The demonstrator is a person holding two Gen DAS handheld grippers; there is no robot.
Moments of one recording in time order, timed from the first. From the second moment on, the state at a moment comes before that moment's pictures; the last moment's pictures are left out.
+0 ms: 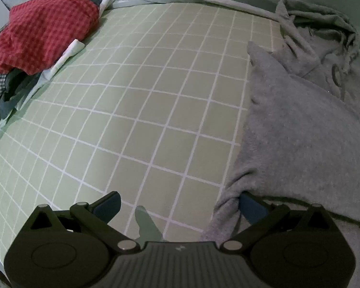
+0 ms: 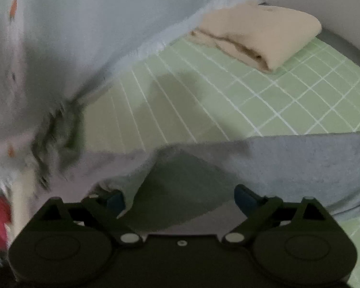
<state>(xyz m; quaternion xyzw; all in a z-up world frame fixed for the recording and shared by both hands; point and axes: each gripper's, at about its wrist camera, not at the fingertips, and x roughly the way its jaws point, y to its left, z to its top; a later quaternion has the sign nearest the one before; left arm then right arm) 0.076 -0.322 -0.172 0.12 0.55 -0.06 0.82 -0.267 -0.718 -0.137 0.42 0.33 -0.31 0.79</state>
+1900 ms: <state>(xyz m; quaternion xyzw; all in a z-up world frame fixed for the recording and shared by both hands) 0.103 -0.360 -0.147 0.07 0.50 -0.18 0.84 -0.236 -0.730 -0.186 0.28 0.39 -0.42 0.77</state>
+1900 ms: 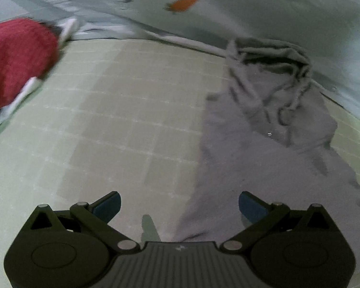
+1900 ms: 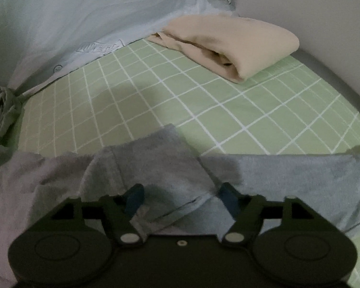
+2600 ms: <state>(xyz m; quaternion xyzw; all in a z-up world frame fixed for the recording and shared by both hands) 0.119 -0.379 -0.159 0.04 0.51 -0.17 0.84 -0.294 -0.715 -0.129 0.28 0.31 -0.49 0.77</state>
